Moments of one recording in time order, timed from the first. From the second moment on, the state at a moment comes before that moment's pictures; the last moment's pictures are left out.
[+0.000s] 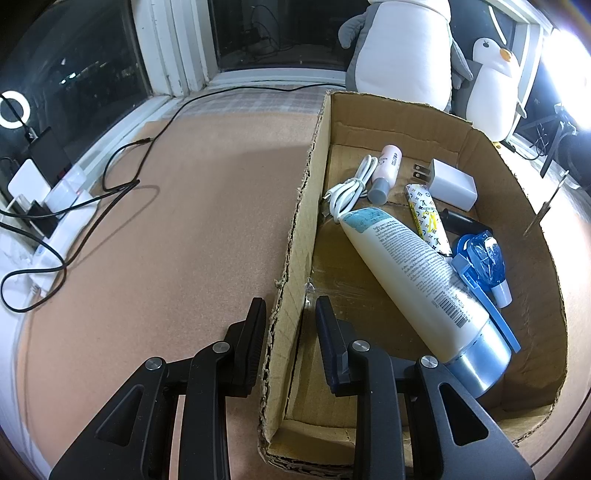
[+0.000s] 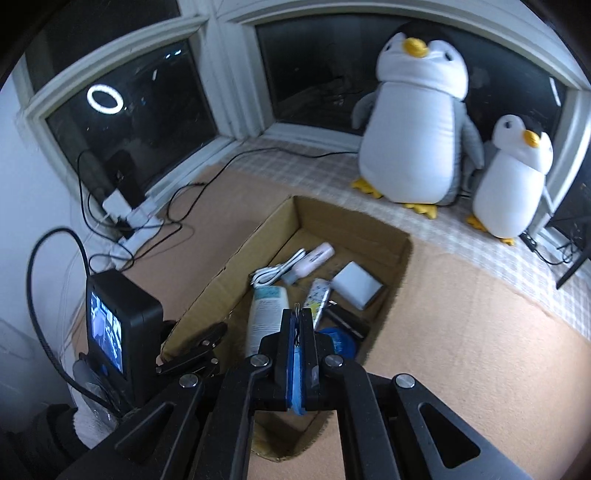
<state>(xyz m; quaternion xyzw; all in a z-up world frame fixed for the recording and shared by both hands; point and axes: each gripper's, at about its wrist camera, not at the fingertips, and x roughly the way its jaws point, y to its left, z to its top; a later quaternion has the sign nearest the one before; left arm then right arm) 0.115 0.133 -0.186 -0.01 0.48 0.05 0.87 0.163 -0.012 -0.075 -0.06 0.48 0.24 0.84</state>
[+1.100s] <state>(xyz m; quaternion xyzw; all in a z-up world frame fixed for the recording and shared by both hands) 0.117 0.134 -0.185 -0.01 0.49 0.05 0.87 0.148 -0.032 -0.085 -0.05 0.47 0.21 0.86</state>
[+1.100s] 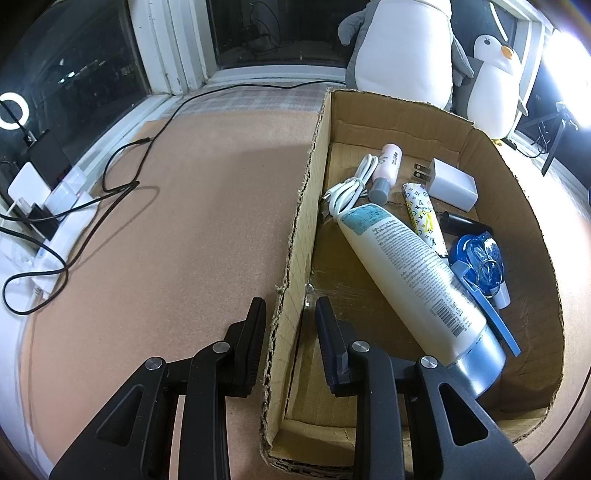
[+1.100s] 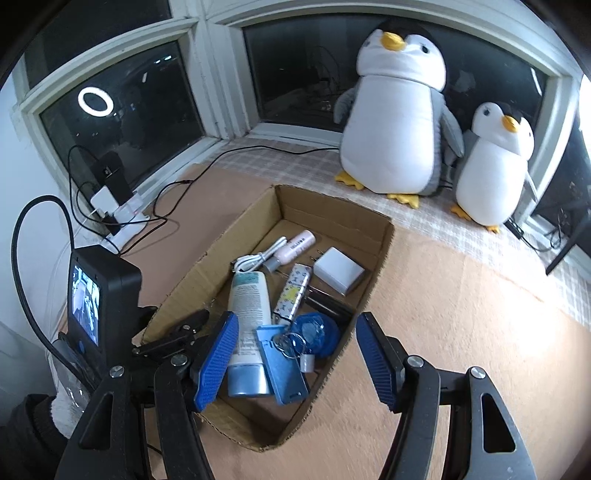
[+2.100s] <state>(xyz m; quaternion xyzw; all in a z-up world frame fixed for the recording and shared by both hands) 0.058 0.105 -0.076 0.03 0.39 0.05 0.92 0.106 -0.103 -0.059 0.00 0.43 0.10 0.90</state>
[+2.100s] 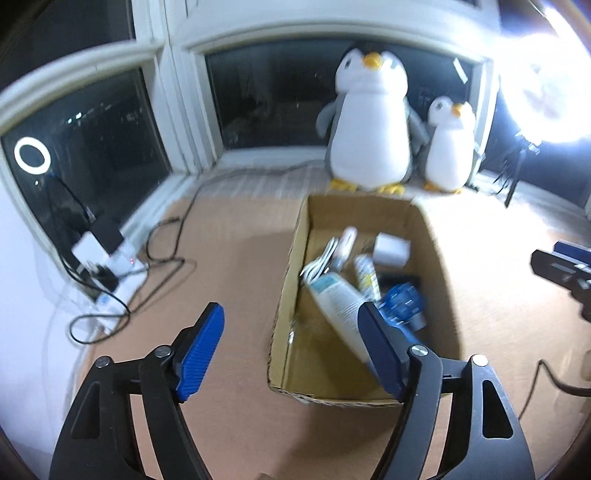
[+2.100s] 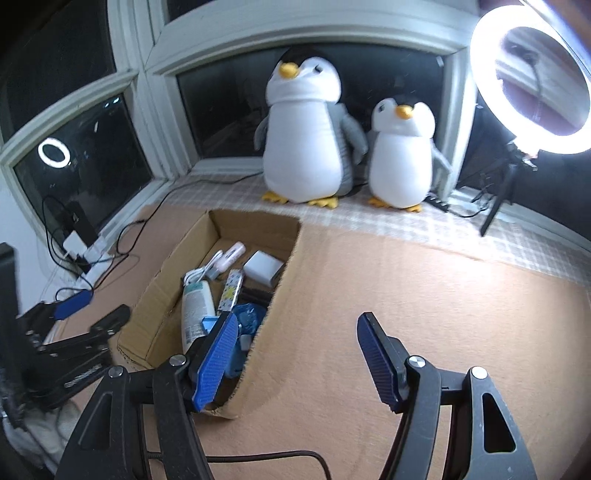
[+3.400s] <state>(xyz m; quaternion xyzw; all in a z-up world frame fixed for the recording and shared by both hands) 0.006 0.068 0.001 0.02 0.32 0.00 0.95 0.043 -0.144 -0.001 0.00 0.36 0.03 0.93</state>
